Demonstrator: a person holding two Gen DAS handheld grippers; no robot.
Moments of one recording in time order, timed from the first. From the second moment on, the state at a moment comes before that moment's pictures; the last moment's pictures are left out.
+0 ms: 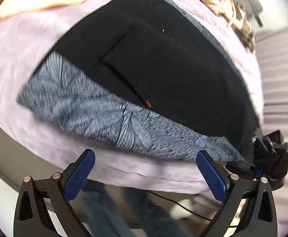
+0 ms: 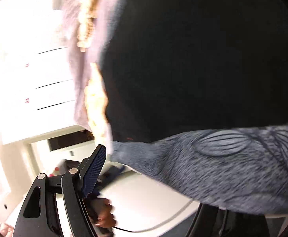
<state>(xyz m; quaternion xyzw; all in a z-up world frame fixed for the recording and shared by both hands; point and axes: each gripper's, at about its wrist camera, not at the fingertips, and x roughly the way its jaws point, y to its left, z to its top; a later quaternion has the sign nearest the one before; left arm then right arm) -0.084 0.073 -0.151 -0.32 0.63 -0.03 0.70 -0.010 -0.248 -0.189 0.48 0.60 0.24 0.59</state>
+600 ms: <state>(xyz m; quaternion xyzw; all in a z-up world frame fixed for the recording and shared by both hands) -0.053 0.099 -0.181 -0.34 0.62 0.04 0.70 -0.053 -0.347 -0.211 0.57 0.57 0.12 0.58</state>
